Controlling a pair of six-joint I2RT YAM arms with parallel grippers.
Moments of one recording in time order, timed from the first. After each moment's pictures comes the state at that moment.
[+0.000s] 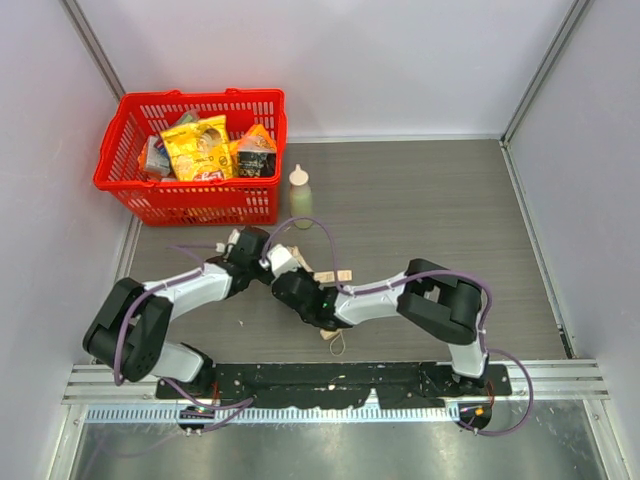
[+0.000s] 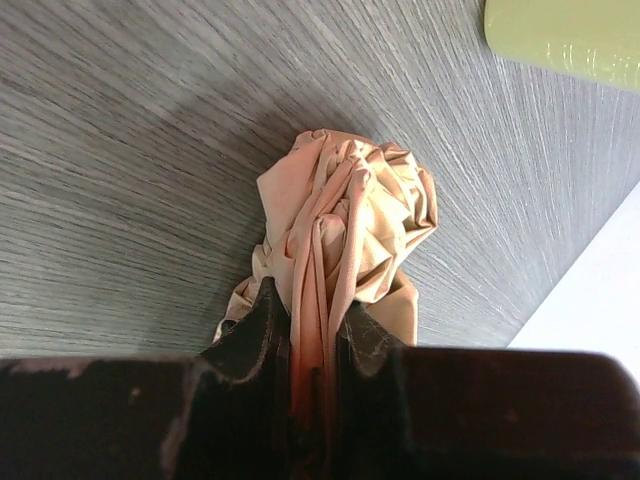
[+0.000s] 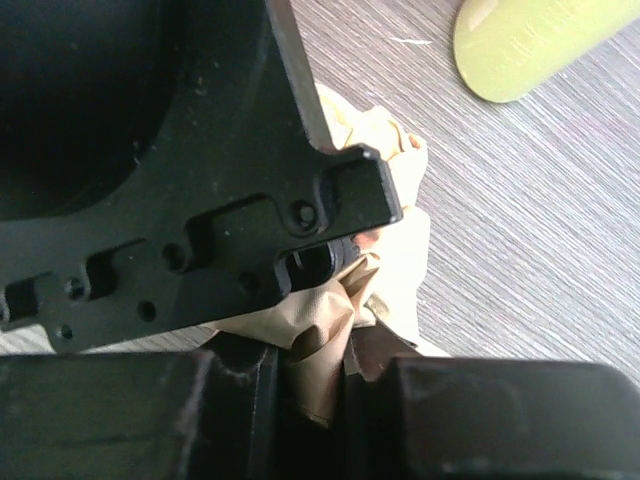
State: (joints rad) left arm -0.52 1.42 0.60 -0.06 -0.03 -1.42; right arm 1.21 1.98 1.05 0.27 0.72 0.12
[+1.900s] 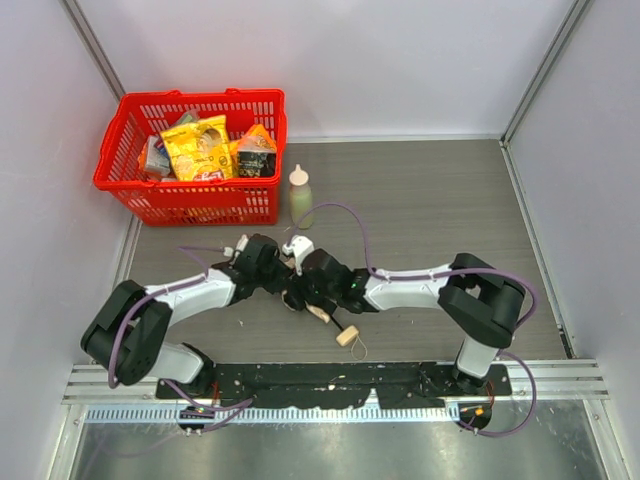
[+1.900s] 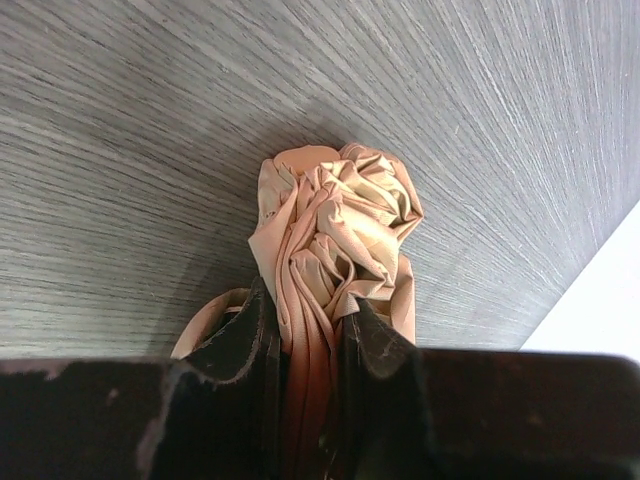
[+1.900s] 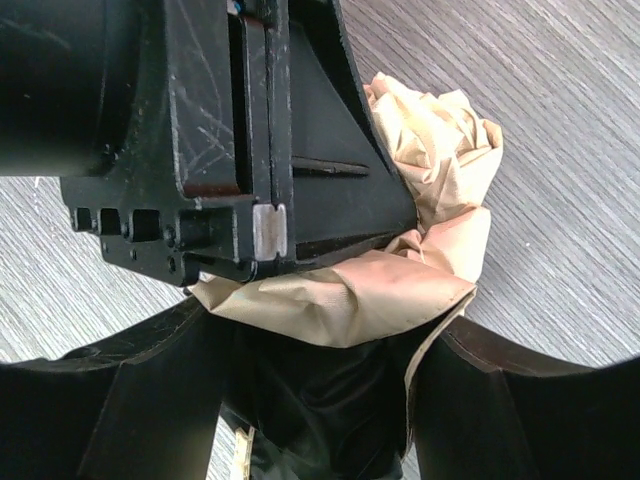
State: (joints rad) left arm -0.60 1.40 0.58 -0.06 -0.04 -1.39; right arm 1.07 1.73 0.91 0.17 0.09 0.24
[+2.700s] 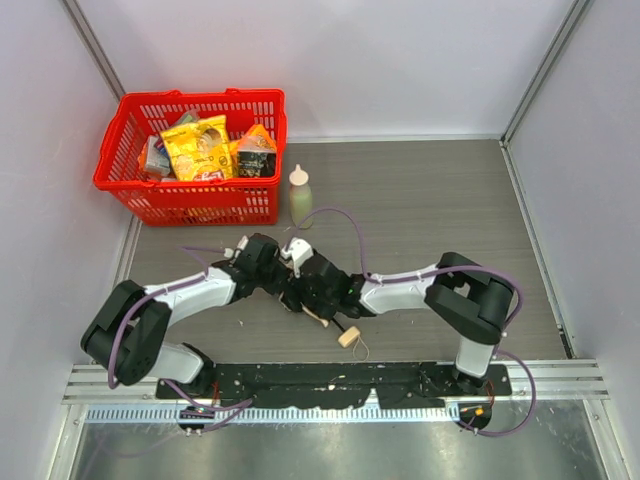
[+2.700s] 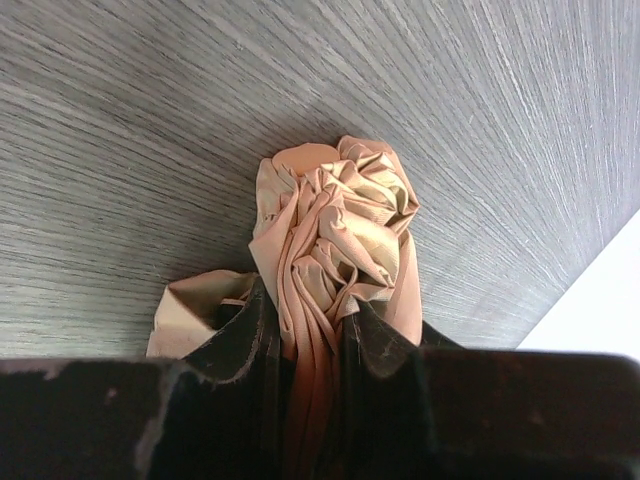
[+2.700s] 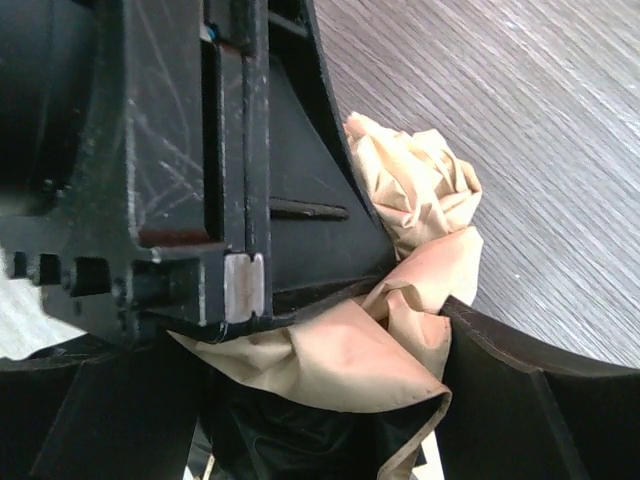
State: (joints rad) left arm -0.60 1.40 0.59 -0.12 -0.01 -1.41; right arm 1.05 1.80 0.88 0.31 0.12 0.20
